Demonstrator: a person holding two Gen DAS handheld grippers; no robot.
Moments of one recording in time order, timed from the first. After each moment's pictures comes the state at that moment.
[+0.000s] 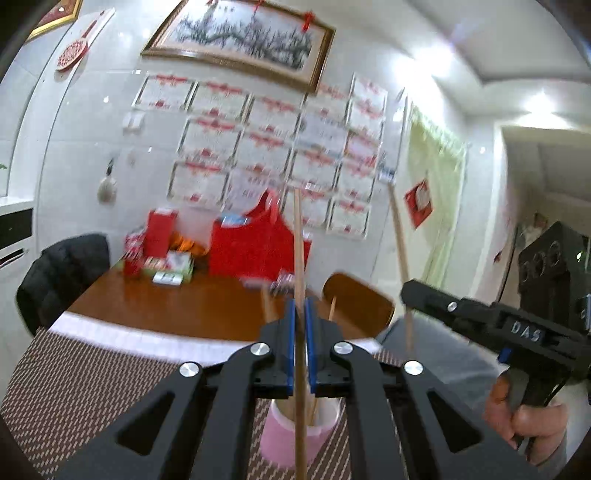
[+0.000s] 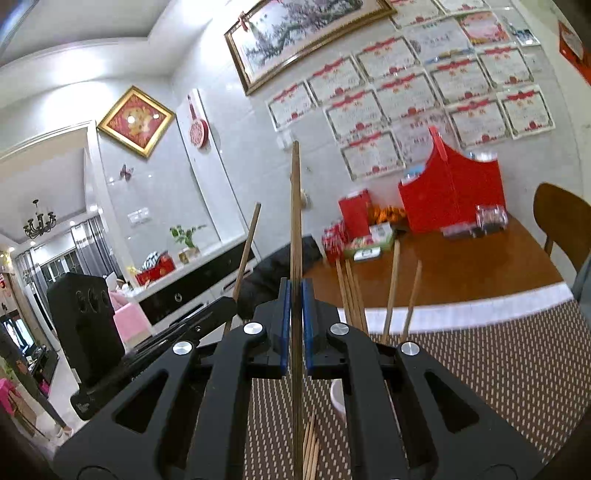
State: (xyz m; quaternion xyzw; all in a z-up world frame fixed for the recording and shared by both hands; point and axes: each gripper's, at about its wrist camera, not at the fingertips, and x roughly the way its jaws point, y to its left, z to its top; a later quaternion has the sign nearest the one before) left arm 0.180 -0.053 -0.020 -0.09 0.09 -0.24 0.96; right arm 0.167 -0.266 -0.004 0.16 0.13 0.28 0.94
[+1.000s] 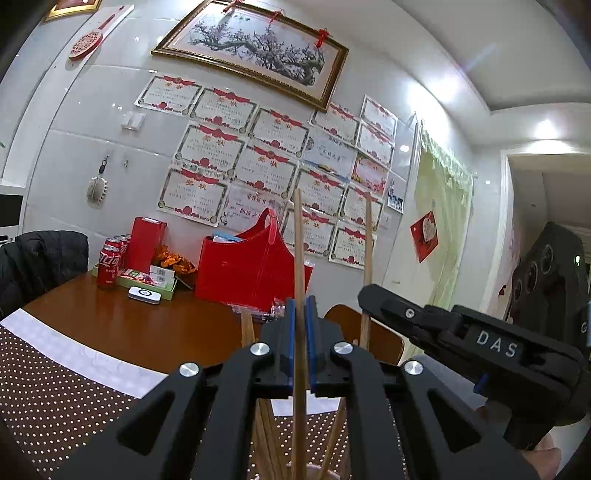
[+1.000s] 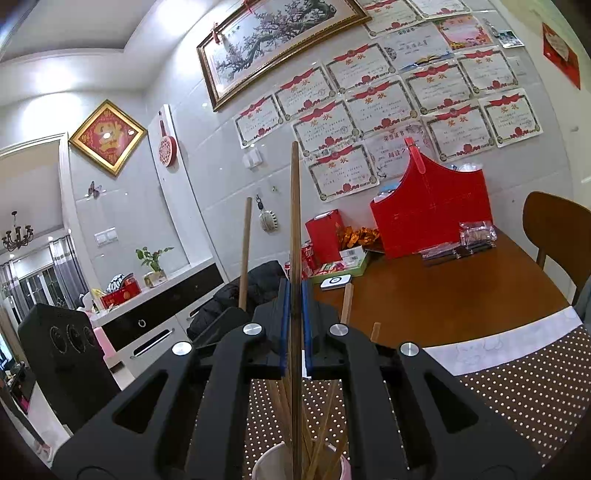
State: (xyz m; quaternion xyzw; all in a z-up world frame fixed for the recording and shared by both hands) left arm 0.265 -0.097 -0.062 -0.13 0.05 -0.23 0.96; right arm 0.261 -0.280 -0.035 0.17 0.10 0.23 0.95
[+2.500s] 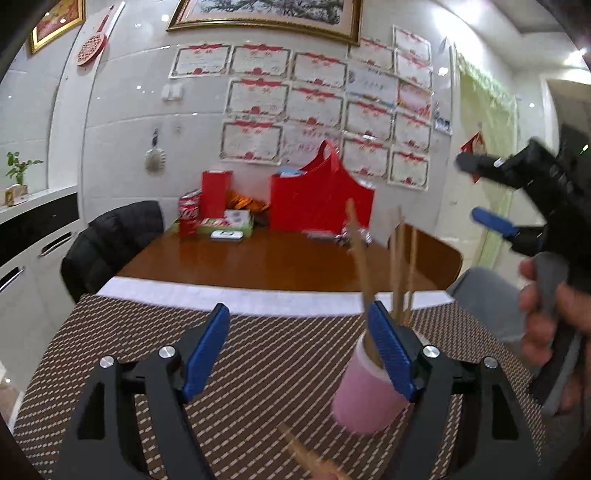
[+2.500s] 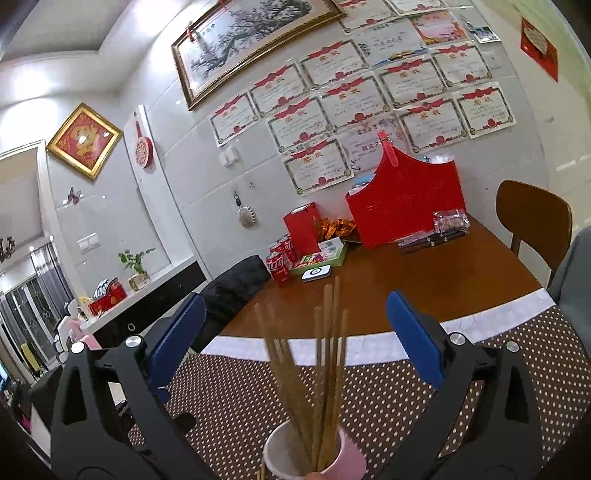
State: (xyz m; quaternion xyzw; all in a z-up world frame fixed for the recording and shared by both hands) left arm 0.199 -0.030 -0.085 -0.03 0.19 -0.12 0.97; right arm 0.229 -0.284 -0.016 0.18 0.13 0.18 0.96
